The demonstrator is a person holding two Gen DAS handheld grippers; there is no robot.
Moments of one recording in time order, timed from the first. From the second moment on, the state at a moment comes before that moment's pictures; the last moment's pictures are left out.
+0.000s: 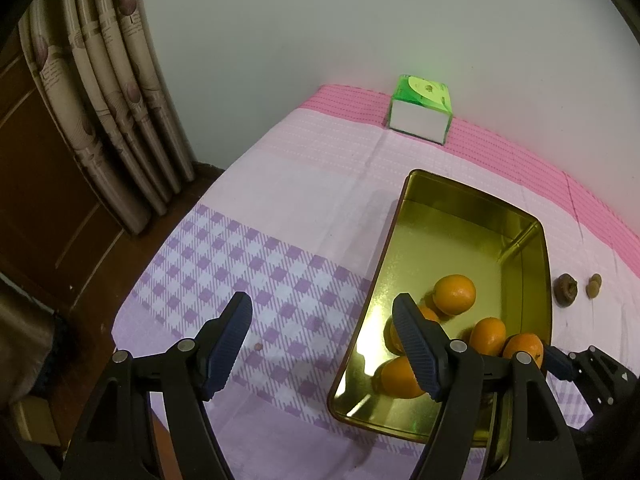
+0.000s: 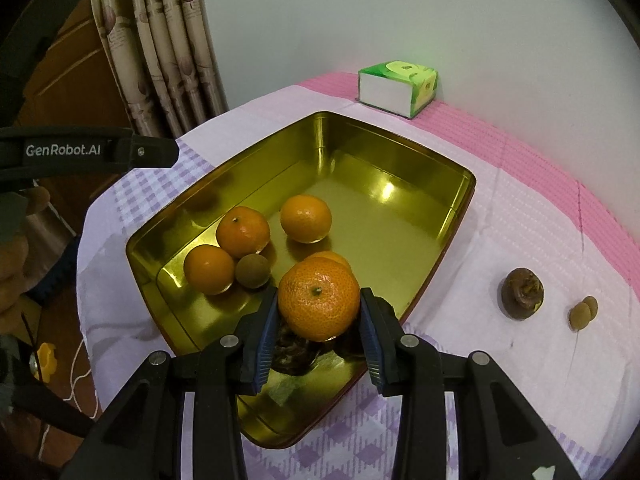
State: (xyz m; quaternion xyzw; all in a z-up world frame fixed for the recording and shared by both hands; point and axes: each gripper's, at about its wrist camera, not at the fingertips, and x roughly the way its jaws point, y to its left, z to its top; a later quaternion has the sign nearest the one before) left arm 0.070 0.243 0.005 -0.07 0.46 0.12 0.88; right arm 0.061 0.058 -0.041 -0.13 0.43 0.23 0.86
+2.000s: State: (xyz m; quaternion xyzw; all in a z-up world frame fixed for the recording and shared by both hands) left arm 0.076 0.239 -0.004 -0.05 0.47 0.10 0.88; right arm 0.125 -0.140 -0.044 0.03 0.45 -0.02 0.89
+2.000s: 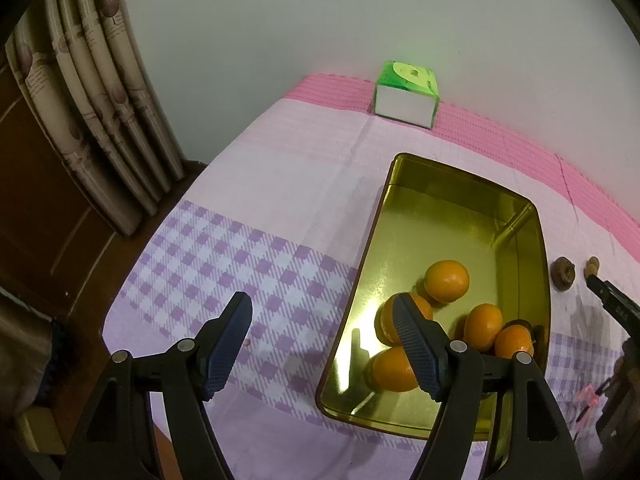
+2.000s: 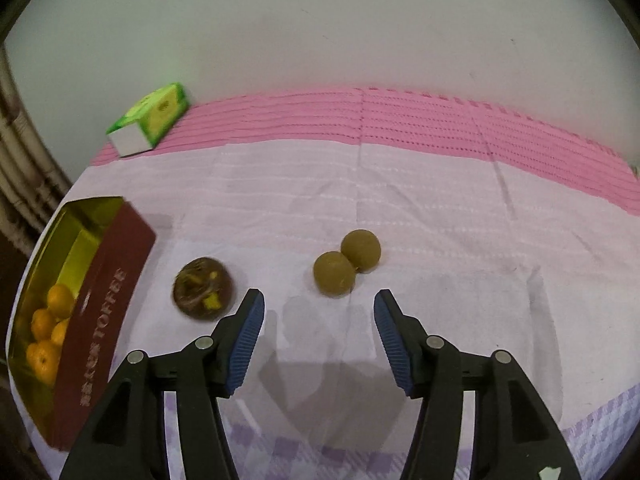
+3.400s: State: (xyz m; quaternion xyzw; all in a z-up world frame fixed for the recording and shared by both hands) left arm 0.118 0.044 0.003 0.04 0.47 -0.14 0.87; right arm 0.085 -0.191 -0.060 -0.03 0.42 0.01 0.91
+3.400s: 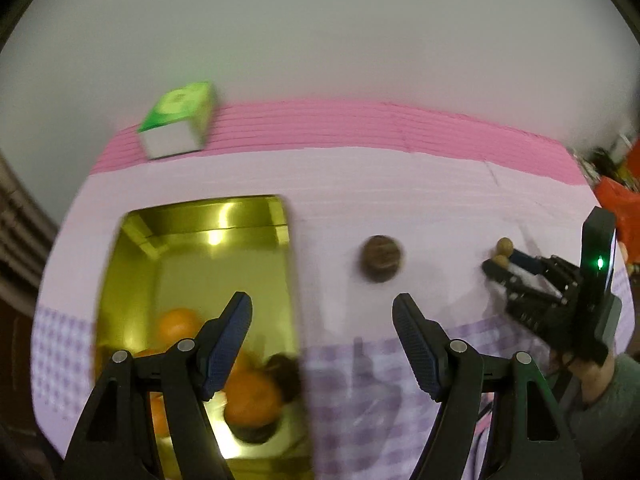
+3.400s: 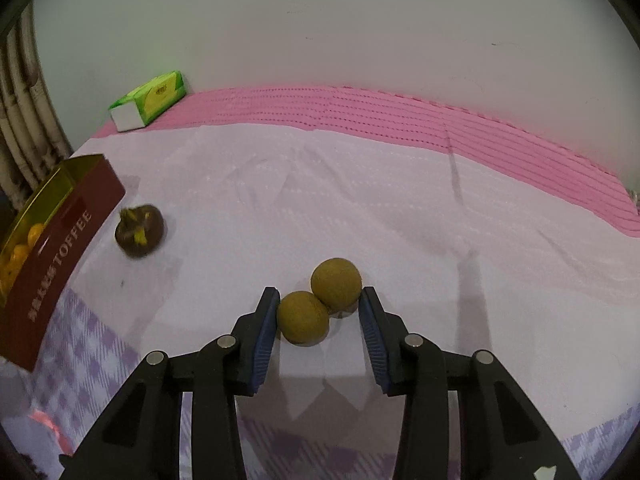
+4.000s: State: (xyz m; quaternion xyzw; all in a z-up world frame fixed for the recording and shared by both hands) left arm 0.185 -0.010 -0.050 0.03 0.53 -0.14 0.84; right arm 0.074 -0.194 -0.062 -0.03 0.42 0.01 0.91
